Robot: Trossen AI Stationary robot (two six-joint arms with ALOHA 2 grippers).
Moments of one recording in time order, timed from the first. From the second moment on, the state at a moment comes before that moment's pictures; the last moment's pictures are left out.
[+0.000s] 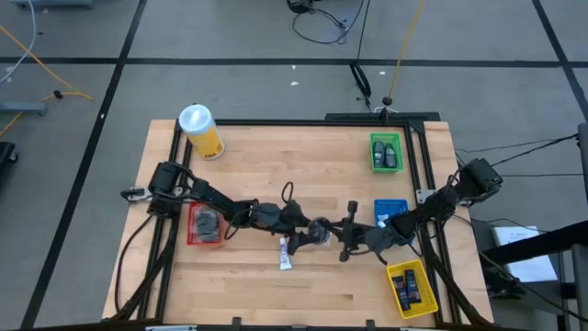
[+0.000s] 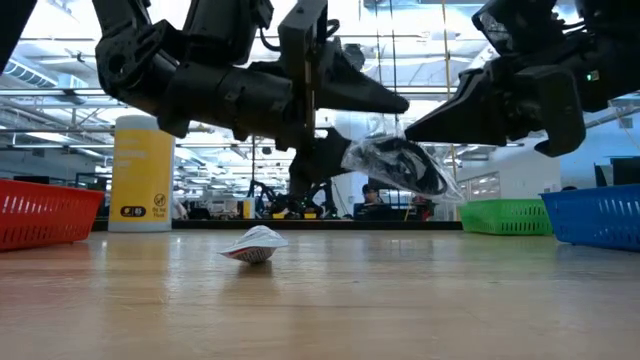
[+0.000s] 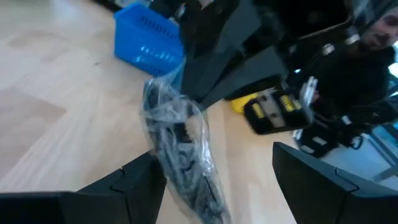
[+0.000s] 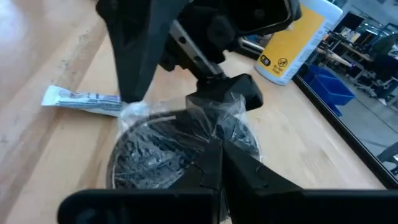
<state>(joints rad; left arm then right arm) -0.18 1.99 0.86 0.93 0.00 -0.56 0.50 1.61 0.47 0.79 0.73 -0.14</state>
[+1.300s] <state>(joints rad) -0.34 1.27 0.86 -0.30 -0.01 -0.86 0.55 1.60 0.47 0.79 0.73 -0.13</state>
